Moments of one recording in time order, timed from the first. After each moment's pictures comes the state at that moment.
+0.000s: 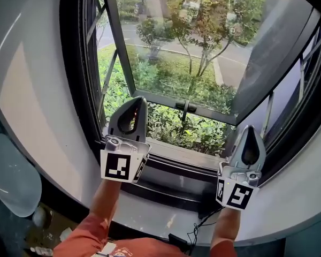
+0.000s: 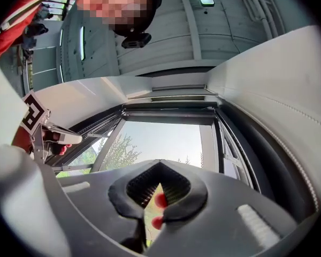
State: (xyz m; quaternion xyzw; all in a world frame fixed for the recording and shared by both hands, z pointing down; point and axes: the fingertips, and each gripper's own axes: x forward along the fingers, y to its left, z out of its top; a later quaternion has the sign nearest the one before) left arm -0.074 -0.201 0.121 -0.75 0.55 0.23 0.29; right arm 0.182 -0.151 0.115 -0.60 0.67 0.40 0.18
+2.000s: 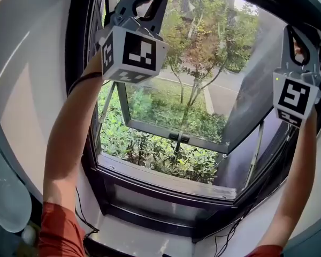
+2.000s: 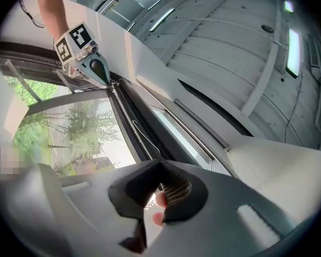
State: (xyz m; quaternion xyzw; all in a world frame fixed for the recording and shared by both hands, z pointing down) left arm -0.076 -0.227 -0.194 -0.55 0.56 0.09 0.61; right arm 0.168 -0.169 -0.213 -0.61 0.41 0.67 -0.01
